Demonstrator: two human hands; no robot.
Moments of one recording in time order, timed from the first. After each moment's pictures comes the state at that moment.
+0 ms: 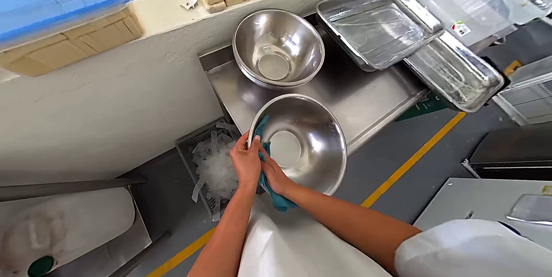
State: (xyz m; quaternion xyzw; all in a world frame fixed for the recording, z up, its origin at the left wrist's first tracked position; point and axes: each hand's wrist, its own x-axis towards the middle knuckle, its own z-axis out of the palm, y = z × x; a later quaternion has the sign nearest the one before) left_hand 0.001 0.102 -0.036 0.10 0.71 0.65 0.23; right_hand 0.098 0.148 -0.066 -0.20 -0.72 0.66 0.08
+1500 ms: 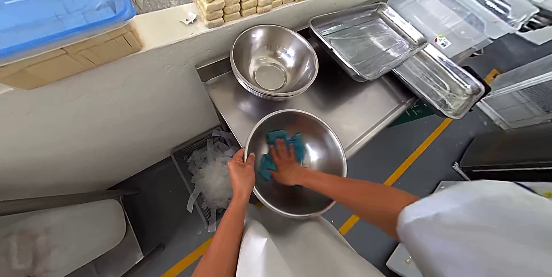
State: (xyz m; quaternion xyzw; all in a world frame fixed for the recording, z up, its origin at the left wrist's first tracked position) left_hand -0.007 0.090 -0.052 0.11 0.77 0.57 0.28; right_hand 0.122 0.222 -0.114 -0.21 -0.93 0.24 -0.15
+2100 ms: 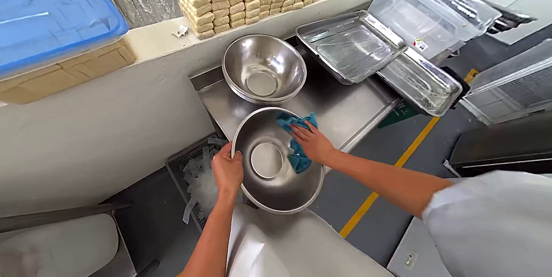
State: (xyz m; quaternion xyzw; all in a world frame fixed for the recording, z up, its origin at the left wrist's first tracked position) left_hand -0.032 0.090 -0.003 0.14 0.81 0.52 0.24; right_hand 0.160 0.340 -0.078 -0.07 -1.00 -0.05 -0.04
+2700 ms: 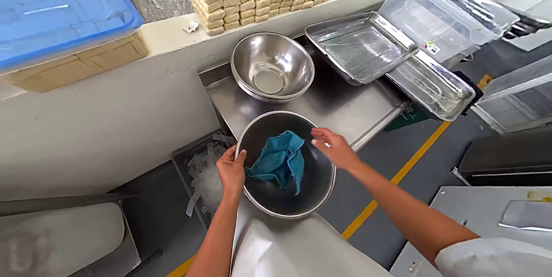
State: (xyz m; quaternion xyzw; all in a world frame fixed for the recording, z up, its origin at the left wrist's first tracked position) left_hand -0.025 0.077 -0.050 0.07 0.72 0.65 0.25; right_hand 0.179 0.302 0.002 -0.32 -0.85 0.41 0.06
